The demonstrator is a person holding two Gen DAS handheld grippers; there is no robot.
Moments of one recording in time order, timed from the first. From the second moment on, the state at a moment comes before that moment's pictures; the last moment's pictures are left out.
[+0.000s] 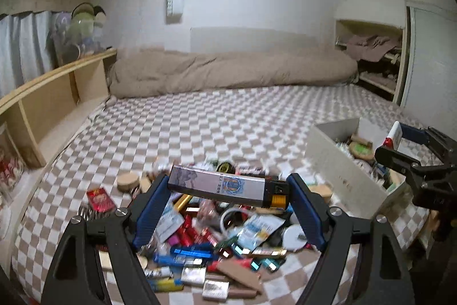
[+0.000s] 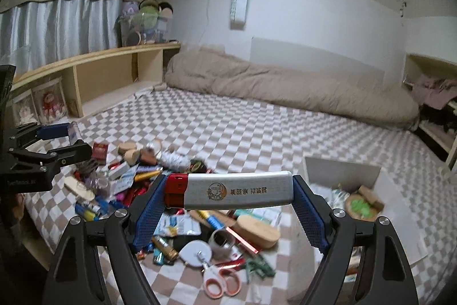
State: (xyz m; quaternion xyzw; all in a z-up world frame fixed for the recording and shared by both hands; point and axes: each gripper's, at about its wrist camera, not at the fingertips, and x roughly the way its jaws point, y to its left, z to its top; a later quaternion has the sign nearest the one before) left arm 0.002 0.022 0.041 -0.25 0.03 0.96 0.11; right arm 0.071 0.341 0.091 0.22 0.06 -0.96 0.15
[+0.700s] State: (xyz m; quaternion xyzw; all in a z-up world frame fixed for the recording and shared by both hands) left arm -0.048 0.134 0.111 -0.19 0.03 0.96 0.20; right arm 0.044 0.437 0.164 0.14 0.05 -0.99 0.07
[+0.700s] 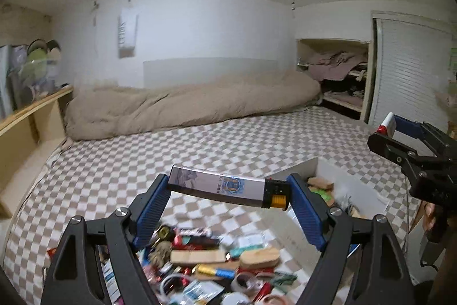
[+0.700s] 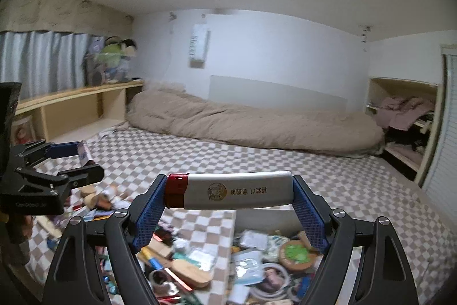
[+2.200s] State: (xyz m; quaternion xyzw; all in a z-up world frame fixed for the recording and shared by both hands) left arm -0.075 0.318 0.014 -0.31 0.07 0.87 0.36; right arm -0.034 0.592 -0.008 0.44 0.05 -0.90 -0.06
